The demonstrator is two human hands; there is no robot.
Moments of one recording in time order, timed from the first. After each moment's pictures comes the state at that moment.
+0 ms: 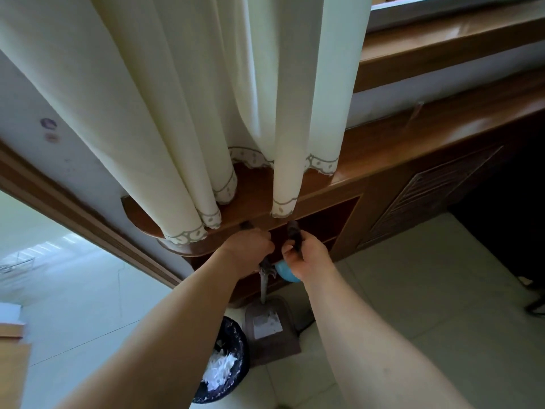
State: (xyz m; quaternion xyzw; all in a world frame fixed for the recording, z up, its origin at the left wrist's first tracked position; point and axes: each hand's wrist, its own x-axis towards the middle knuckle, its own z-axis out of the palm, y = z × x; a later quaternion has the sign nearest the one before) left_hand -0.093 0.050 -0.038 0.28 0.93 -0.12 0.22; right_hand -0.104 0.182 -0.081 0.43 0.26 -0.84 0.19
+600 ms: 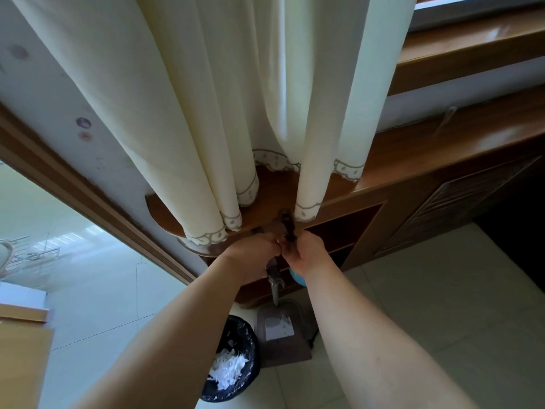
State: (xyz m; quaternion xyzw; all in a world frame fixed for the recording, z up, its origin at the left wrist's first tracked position) left_hand -0.080 0.028 -0.030 0.23 0.95 -0.06 0.20; right_hand -0.117 0.143 -0.076 0.35 0.40 -0.80 0.26
